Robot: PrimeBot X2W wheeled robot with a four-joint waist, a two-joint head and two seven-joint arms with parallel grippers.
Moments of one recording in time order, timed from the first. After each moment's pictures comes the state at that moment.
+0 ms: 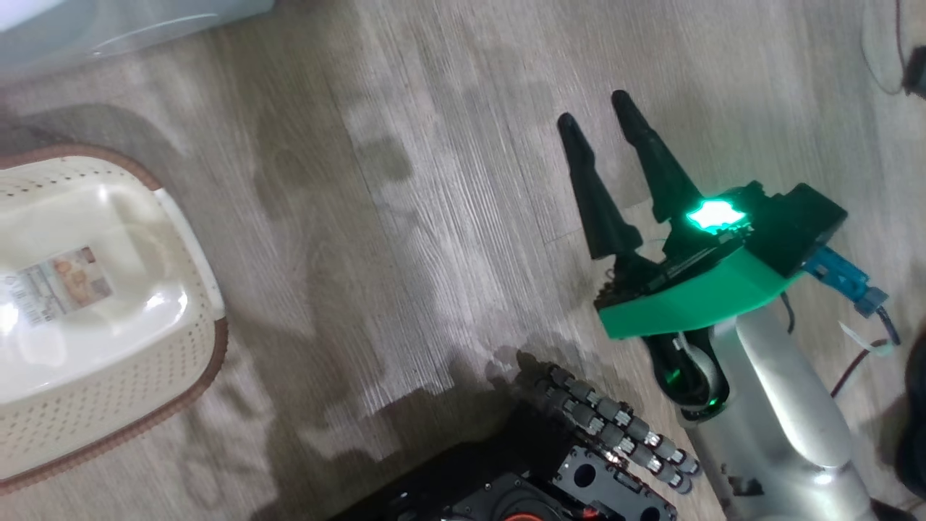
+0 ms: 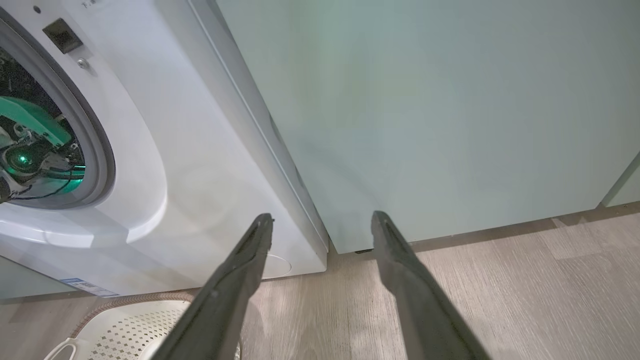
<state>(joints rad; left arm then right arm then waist) -1.35 0.63 -0.06 0.85 -0.39 -0.01 -0.22 -0.40 -0.05 0.33 0.07 0.51 0.13 -0.25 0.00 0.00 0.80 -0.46</state>
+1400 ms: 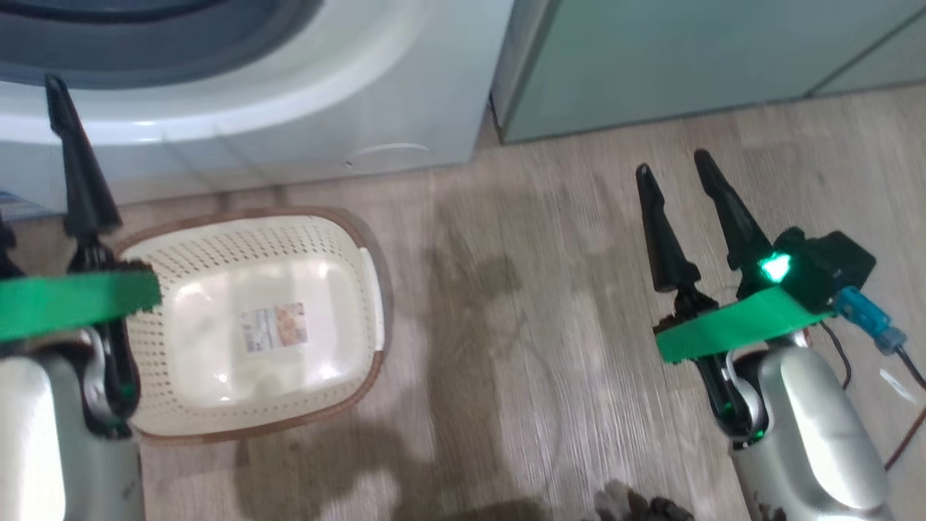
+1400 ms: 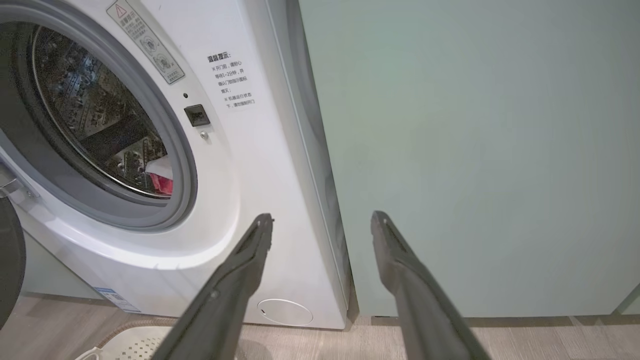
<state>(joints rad) -0.32 0.15 0.12 -0.10 -0.25 0.06 -0.26 -0.29 -0.05 0.13 0.13 0.30 0.13 -0.23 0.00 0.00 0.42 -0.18</state>
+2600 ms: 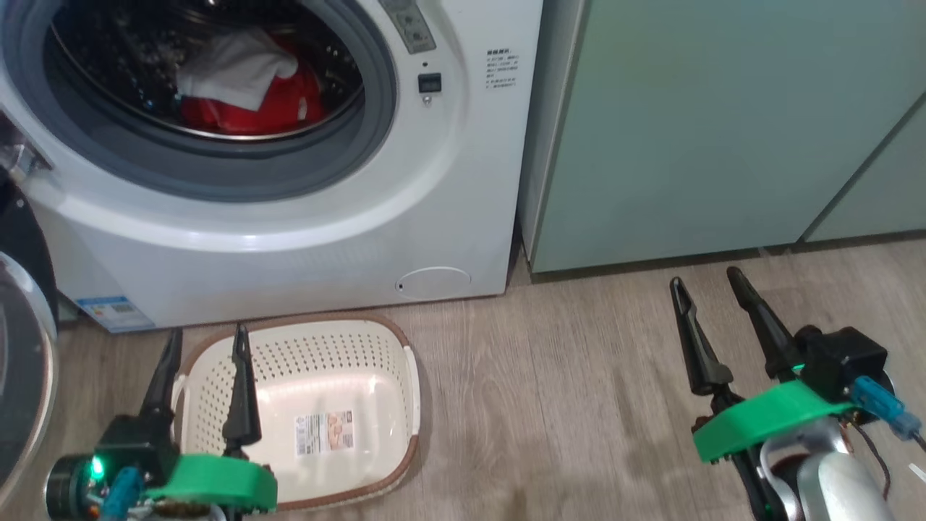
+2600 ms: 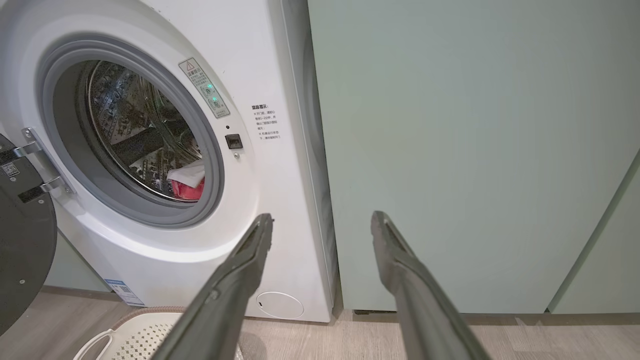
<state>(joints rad) 0.12 0.06 0.00 -0.08 -0.11 0.04 -0.22 0.00 -0.05 0.02 -0.01 0.21 0.13 -0.08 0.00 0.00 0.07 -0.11</state>
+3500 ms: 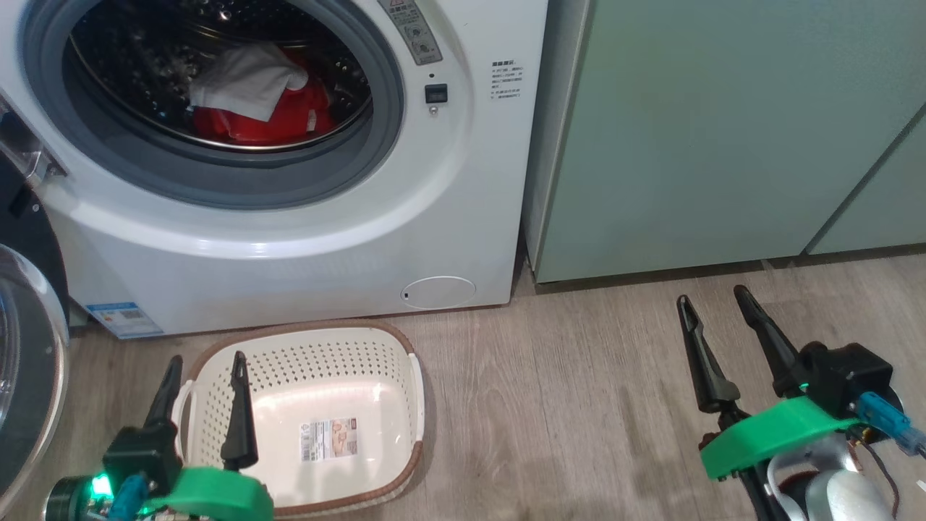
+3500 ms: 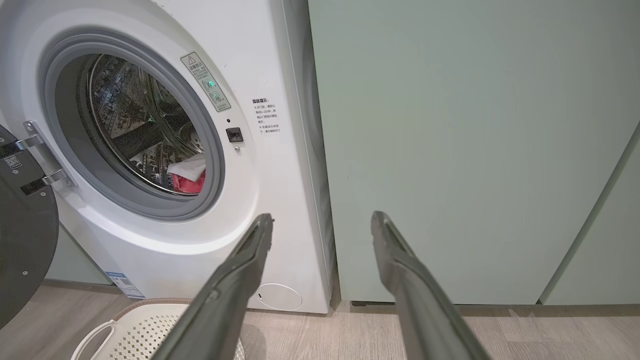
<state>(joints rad) 0.16 0.08 0.00 -0.05 -0.10 0.07 -0.18 0.05 -0.05 0.01 -0.04 0.20 0.13 -0.06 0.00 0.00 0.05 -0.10</state>
